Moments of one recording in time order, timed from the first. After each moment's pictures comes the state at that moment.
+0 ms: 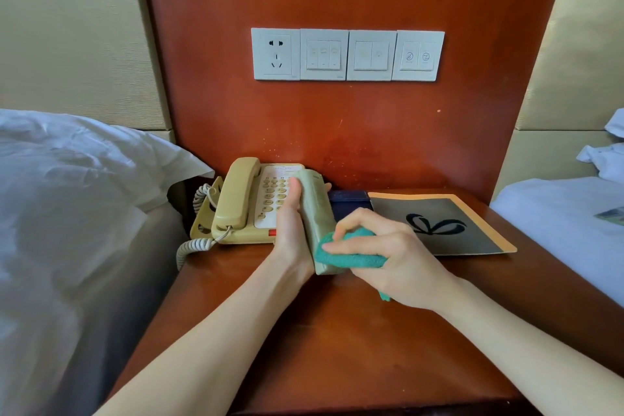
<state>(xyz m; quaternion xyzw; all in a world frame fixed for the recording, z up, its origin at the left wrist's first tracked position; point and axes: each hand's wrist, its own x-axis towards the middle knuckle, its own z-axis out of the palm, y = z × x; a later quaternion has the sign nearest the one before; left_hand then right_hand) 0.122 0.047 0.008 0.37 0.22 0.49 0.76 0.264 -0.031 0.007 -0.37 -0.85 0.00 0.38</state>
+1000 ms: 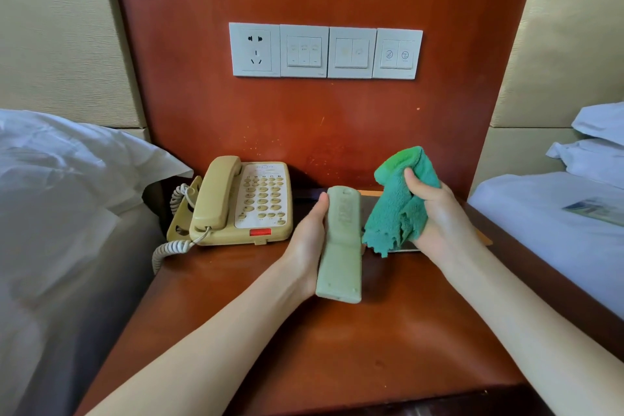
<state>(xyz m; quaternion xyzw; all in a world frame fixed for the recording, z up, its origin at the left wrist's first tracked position) 0.148 0.033 -0.001 0.42 0.29 0.34 0.79 0.310 -0.012 0.032 -0.37 -0.32 0.47 0.73</state>
